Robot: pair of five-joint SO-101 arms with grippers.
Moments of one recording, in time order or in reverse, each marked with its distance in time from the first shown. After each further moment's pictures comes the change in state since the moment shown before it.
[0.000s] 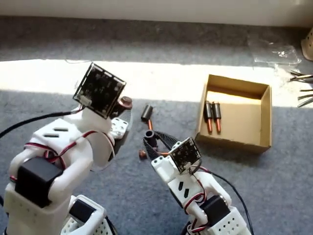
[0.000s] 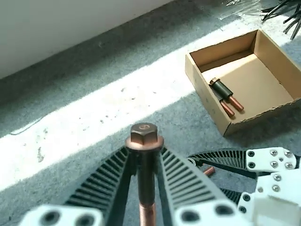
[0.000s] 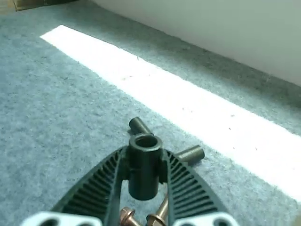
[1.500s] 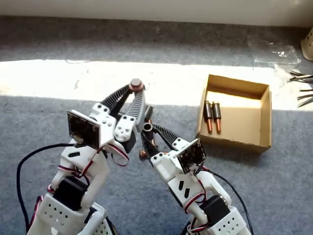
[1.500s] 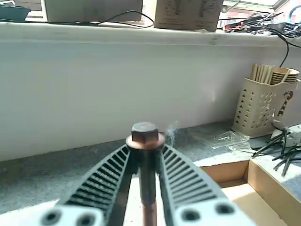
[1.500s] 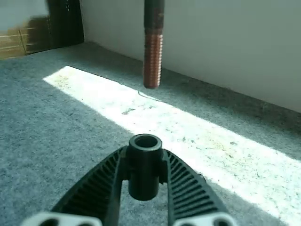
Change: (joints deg) left arm 1.7 -25.9 53.3 -64.4 9.7; right arm -0.3 0.0 0.2 -6.6 -2.8
